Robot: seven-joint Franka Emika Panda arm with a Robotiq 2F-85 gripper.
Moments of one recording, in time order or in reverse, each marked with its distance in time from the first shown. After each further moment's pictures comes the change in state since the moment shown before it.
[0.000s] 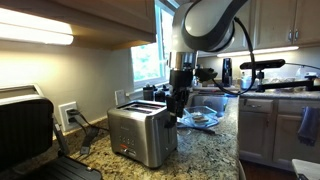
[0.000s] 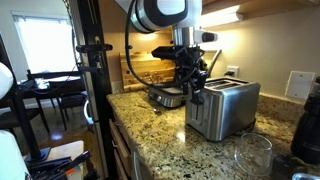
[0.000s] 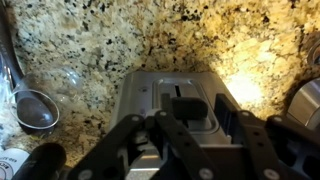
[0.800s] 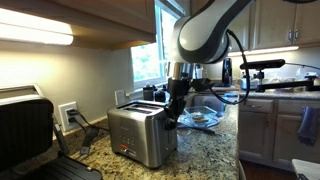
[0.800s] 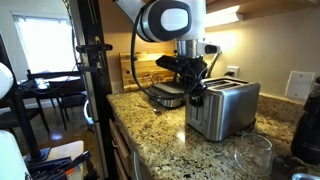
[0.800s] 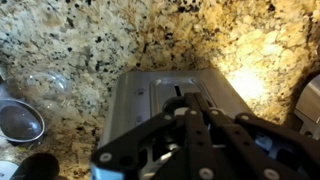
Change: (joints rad) arm 0.000 0.075 -0.006 -0.001 0.060 0.086 -0.021
